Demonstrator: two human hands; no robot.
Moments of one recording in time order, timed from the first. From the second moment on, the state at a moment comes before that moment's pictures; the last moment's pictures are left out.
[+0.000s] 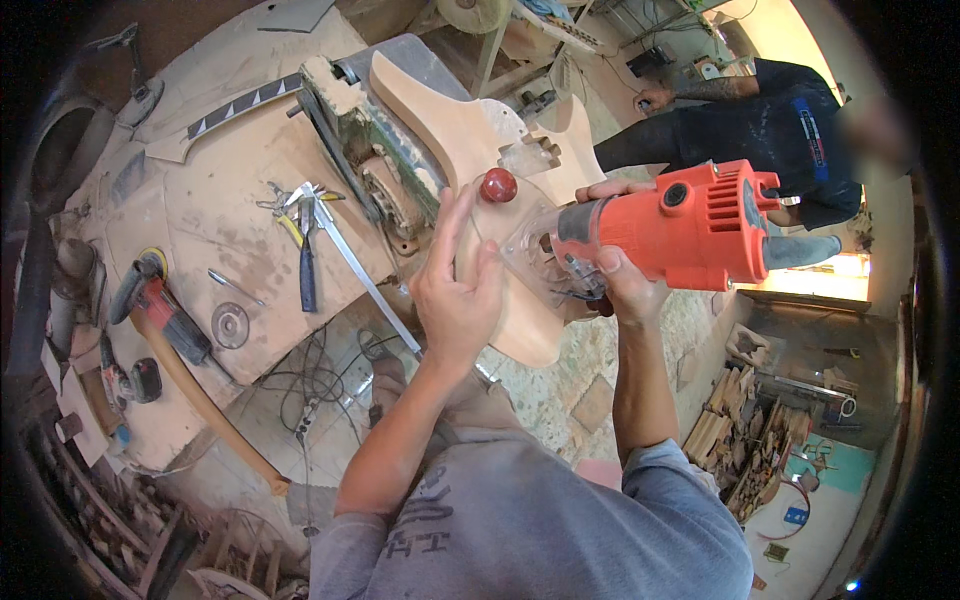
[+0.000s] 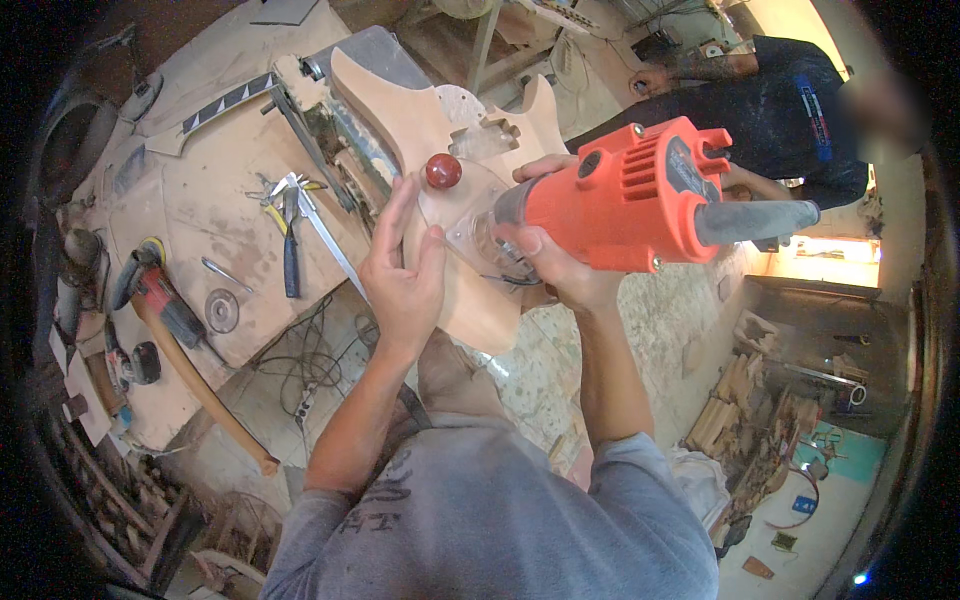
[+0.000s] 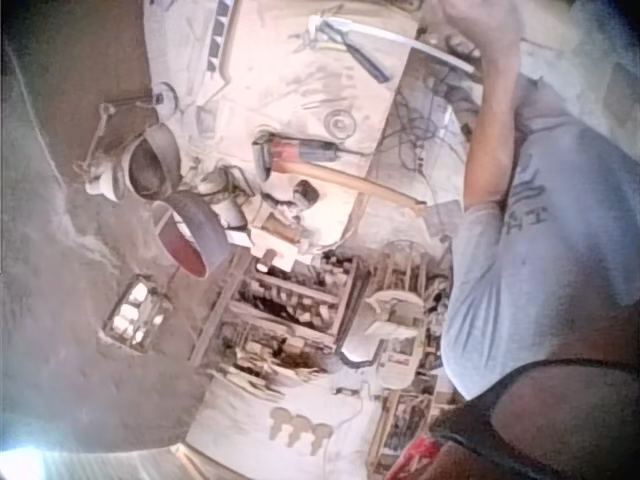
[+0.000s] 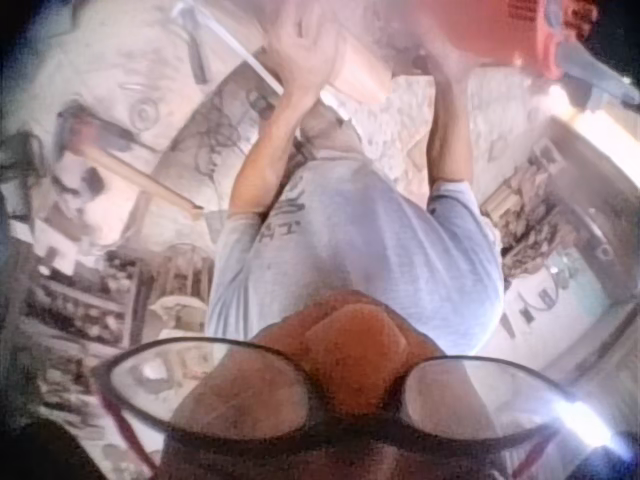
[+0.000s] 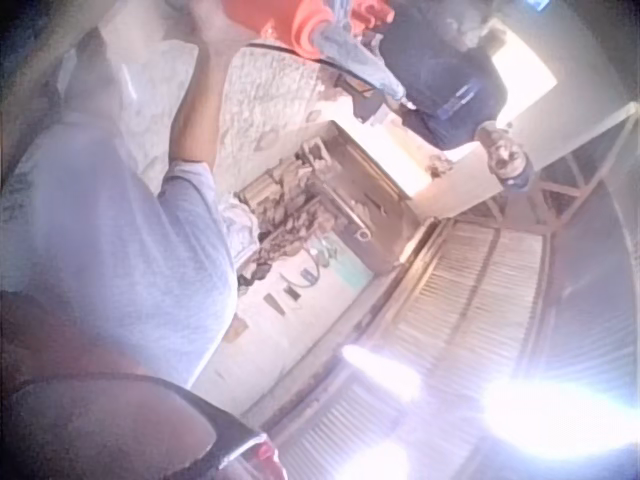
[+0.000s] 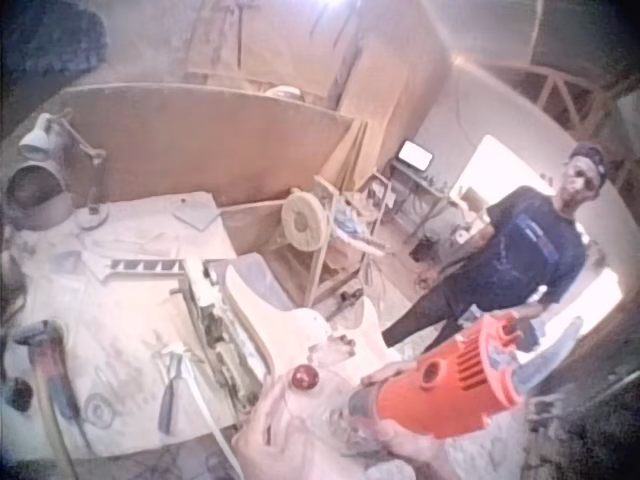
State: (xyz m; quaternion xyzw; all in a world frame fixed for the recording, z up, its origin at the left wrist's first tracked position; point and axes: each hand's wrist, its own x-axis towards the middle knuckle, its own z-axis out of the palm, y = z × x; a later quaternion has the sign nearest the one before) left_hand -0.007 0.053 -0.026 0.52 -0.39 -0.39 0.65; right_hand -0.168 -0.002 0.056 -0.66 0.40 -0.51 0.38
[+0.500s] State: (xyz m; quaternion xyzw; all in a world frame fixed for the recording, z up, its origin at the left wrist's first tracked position) left_hand -0.006 0.050 -0.025 0.56 -0.42 -0.34 0.63; right_hand -0.170 -0.005 0.062 -0.66 0.41 -0.51 0.38
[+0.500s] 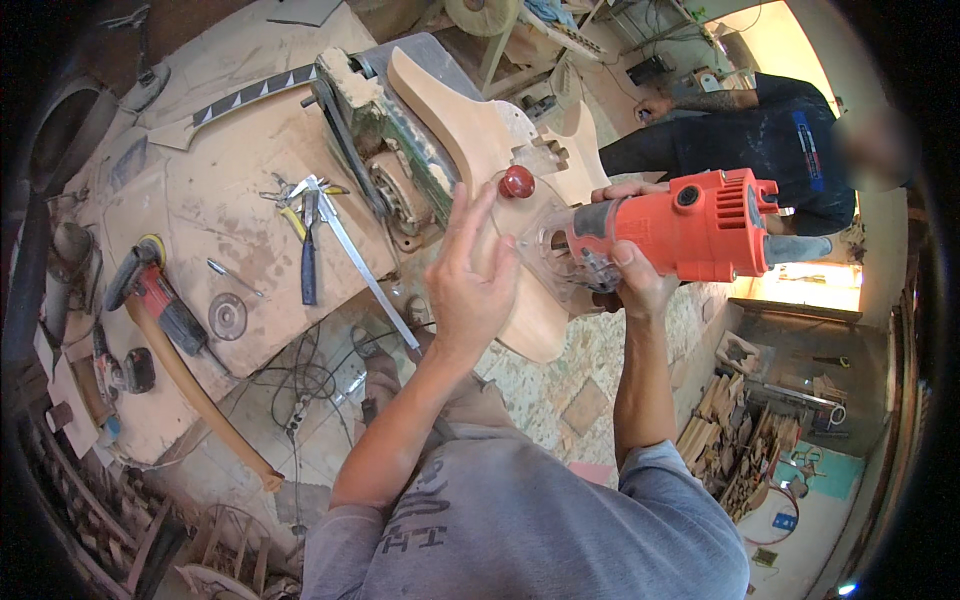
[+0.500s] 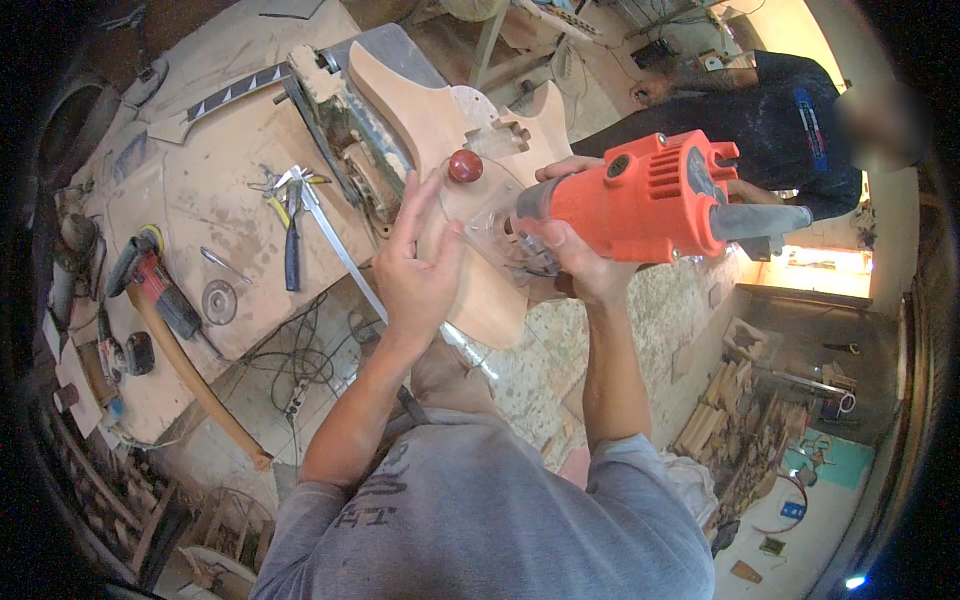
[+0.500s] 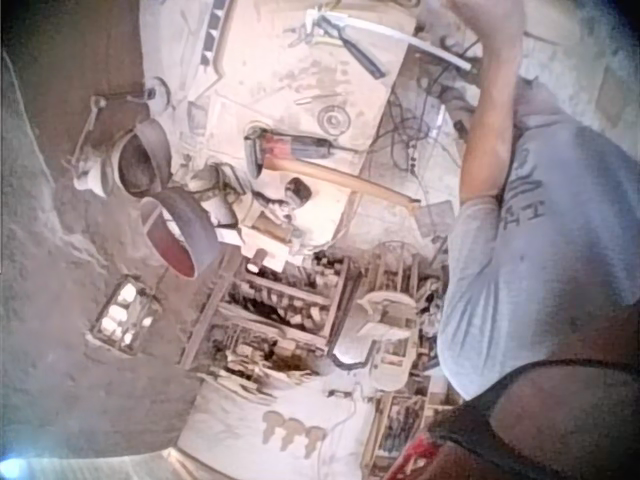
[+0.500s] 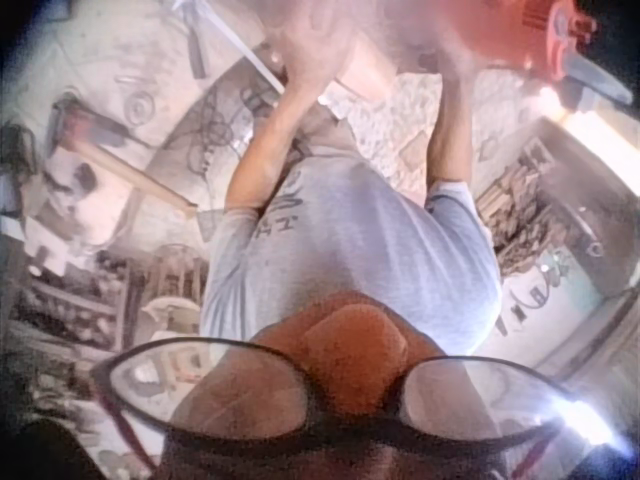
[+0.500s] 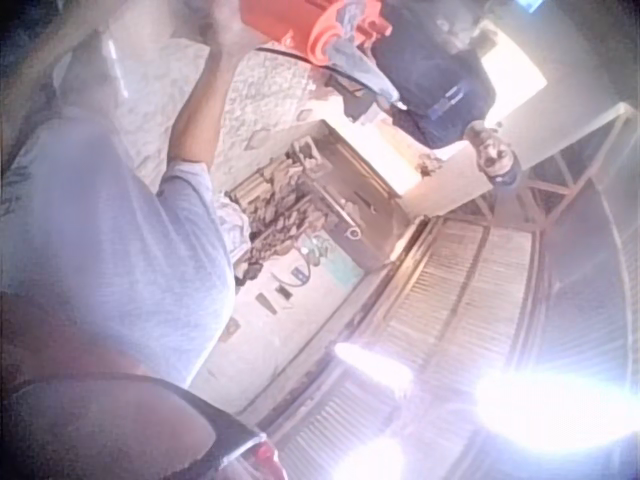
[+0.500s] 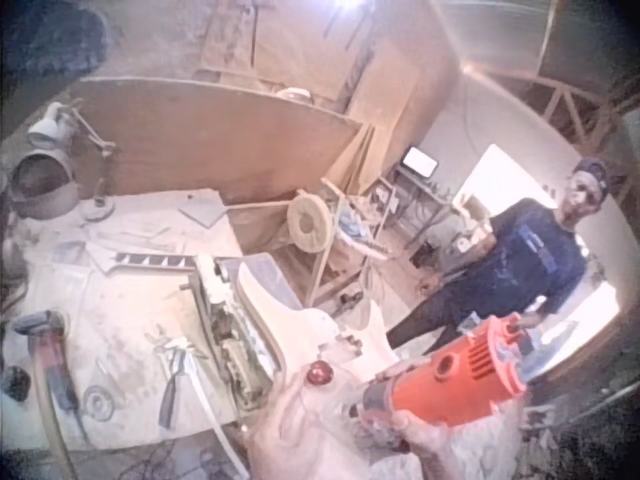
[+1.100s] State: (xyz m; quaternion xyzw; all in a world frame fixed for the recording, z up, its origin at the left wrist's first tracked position) left_hand -0.005 0.045 -0.025 0.57 -0.49 -0.30 0.59; right_hand -0.191 -0.017 0.059 -0.68 0.42 -0.49 0.35
